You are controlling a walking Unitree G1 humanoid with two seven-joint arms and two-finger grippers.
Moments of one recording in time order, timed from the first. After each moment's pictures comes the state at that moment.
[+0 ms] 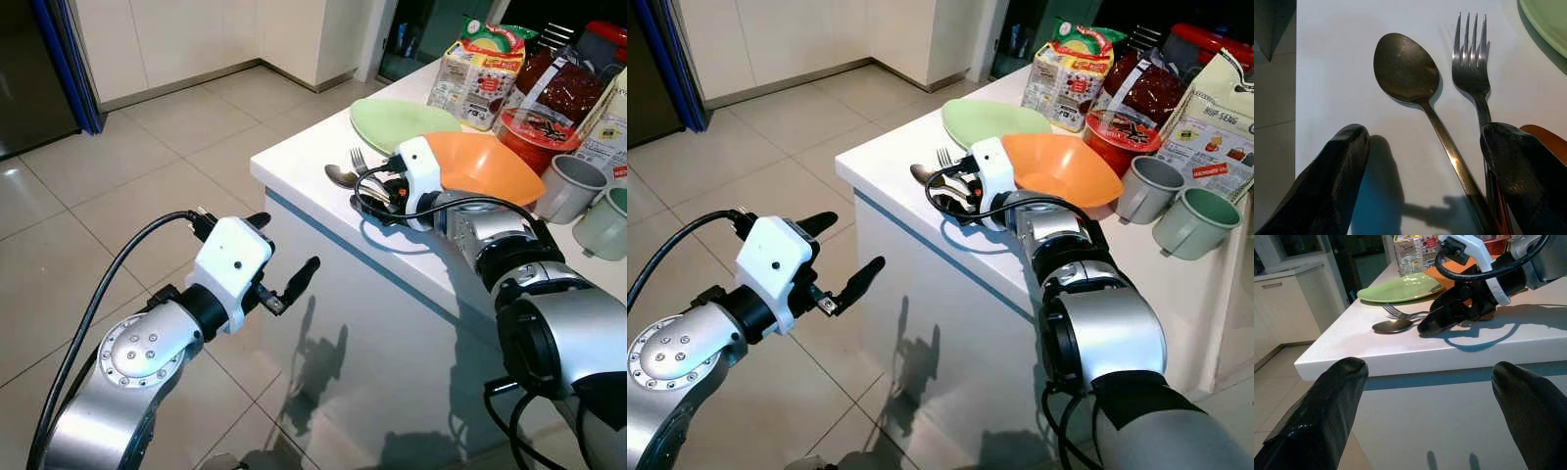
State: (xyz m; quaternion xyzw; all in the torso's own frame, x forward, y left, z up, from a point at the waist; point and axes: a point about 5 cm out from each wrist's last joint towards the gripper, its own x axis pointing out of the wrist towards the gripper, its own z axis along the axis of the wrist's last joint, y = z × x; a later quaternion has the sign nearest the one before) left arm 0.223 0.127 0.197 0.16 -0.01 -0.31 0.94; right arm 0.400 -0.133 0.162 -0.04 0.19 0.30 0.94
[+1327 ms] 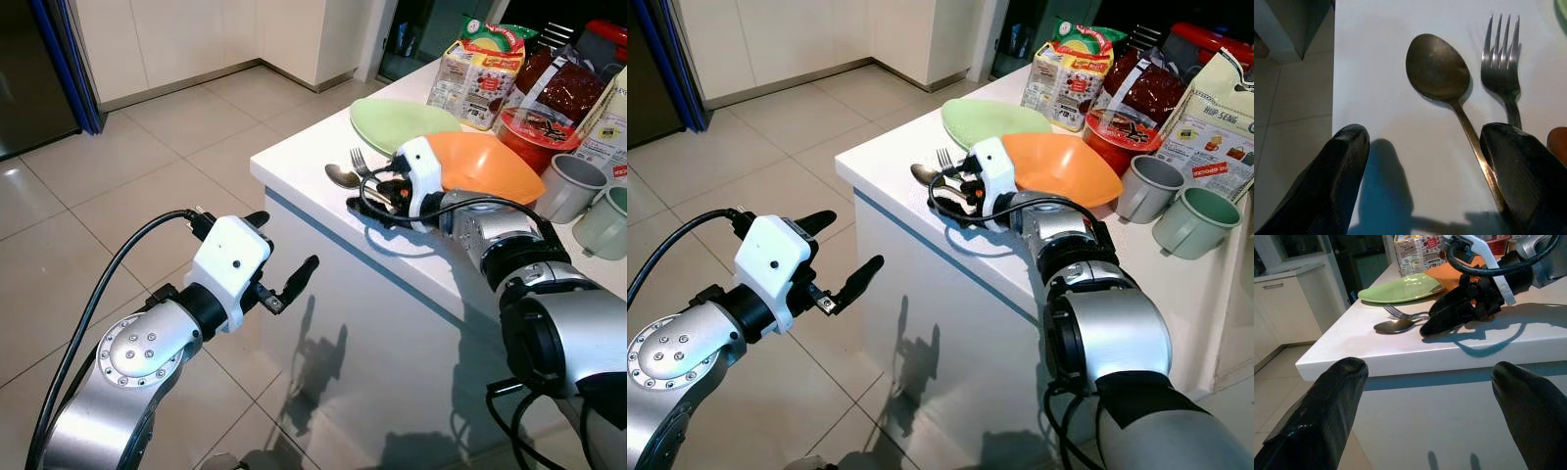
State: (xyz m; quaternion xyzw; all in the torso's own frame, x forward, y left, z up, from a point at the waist) left arm 0.224 0.127 0.197 0.16 -0.01 -0.31 0.94; right arm 0.395 -0.134 0.162 -0.03 0.19 0.35 0.92
